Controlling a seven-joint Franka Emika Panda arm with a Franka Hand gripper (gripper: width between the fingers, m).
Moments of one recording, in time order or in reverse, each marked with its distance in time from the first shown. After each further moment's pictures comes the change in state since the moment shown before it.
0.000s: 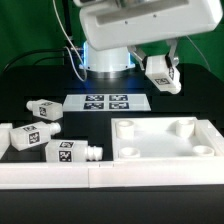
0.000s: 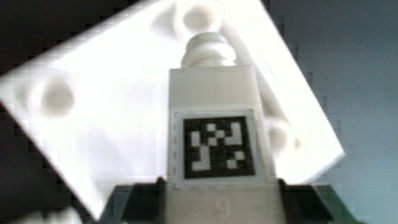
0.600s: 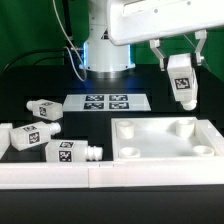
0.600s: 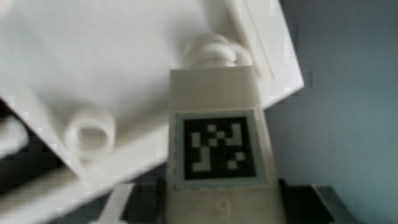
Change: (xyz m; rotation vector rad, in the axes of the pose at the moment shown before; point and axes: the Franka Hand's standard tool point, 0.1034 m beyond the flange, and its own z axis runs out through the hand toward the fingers) arm 0.018 -0.024 0.008 0.002 0.367 -0.180
